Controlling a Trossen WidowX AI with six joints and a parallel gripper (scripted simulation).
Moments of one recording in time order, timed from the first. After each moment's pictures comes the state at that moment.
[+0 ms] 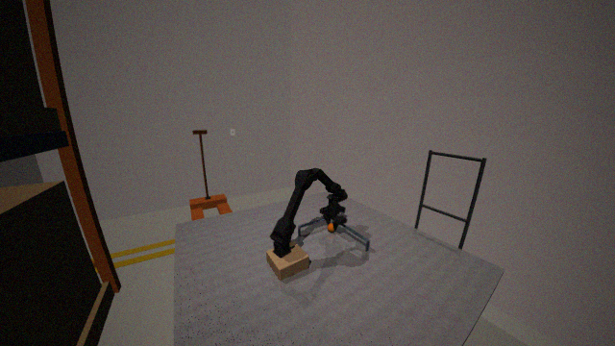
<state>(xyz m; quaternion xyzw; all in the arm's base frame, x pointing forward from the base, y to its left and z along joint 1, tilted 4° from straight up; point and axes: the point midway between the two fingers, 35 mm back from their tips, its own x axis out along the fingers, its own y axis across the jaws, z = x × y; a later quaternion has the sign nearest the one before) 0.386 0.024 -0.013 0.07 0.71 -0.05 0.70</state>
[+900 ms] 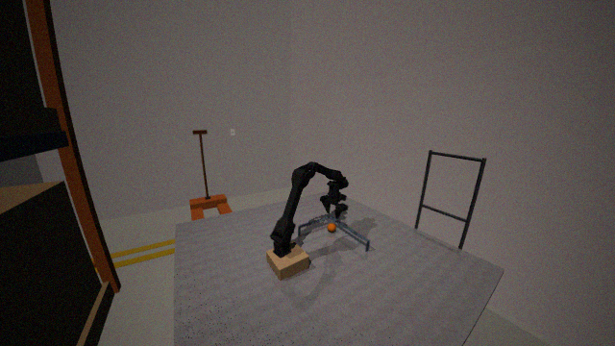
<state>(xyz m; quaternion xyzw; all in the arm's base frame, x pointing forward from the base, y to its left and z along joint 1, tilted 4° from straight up) 0.389 0.022 0.067 0.07 0.71 -0.05 0.70</state>
